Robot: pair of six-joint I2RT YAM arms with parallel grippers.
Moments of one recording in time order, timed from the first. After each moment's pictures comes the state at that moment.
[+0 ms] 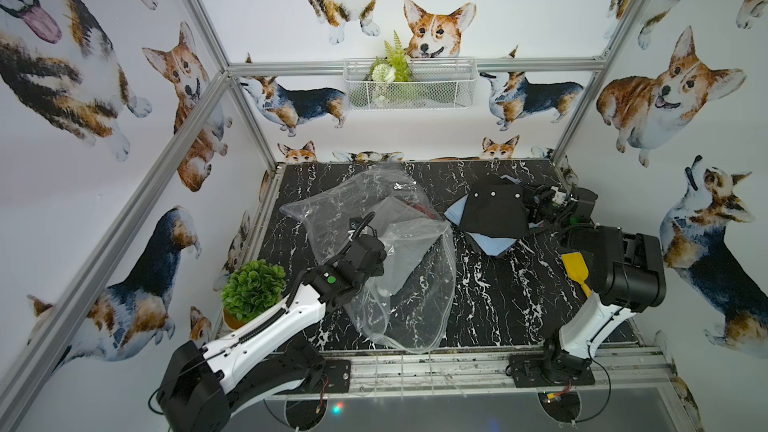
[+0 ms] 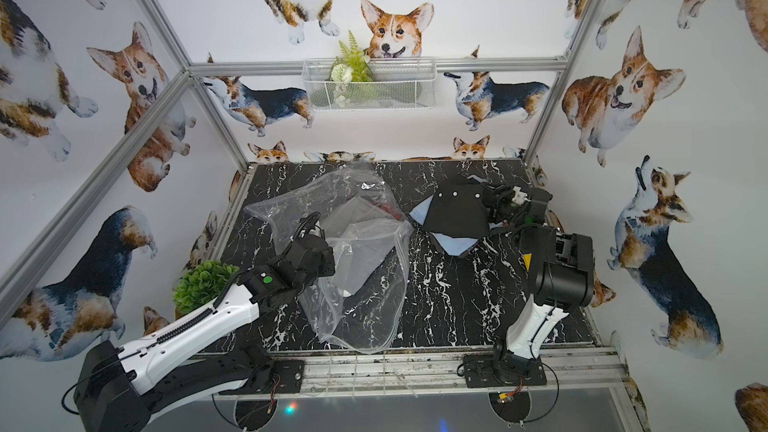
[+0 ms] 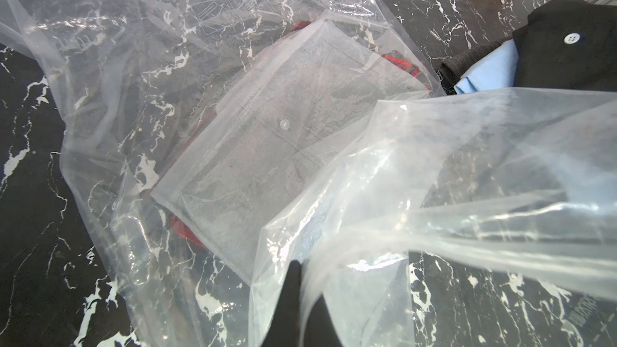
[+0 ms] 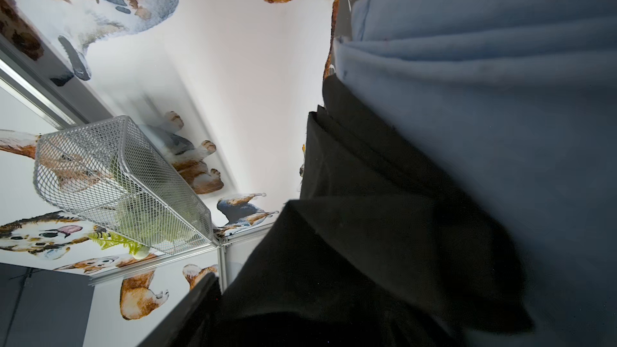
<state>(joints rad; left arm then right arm) -0.76 1.04 0.73 -0.47 -0.42 -0.64 -0.24 1.79 0.89 0.61 -0.84 1.45</state>
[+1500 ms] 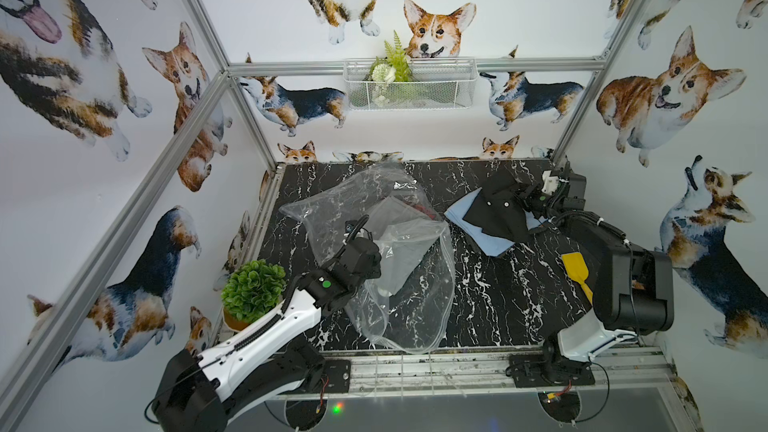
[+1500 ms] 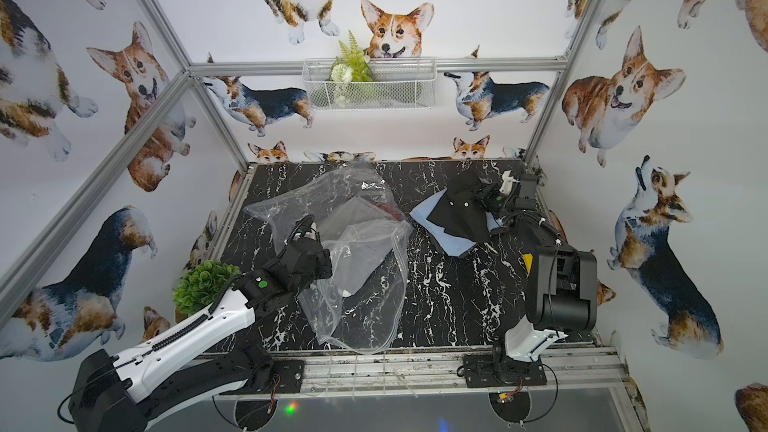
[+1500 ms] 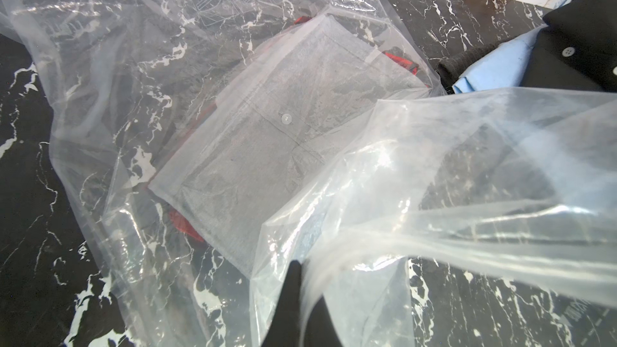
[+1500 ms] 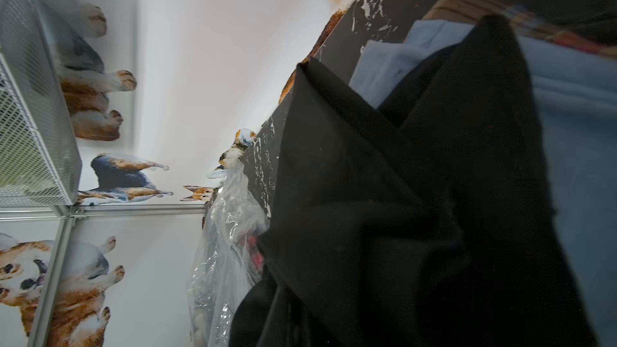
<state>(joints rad) -0.74 0.99 0.67 -0.45 -0.38 -0.64 -0.12 1.60 0.99 0.02 -0.56 0.79</state>
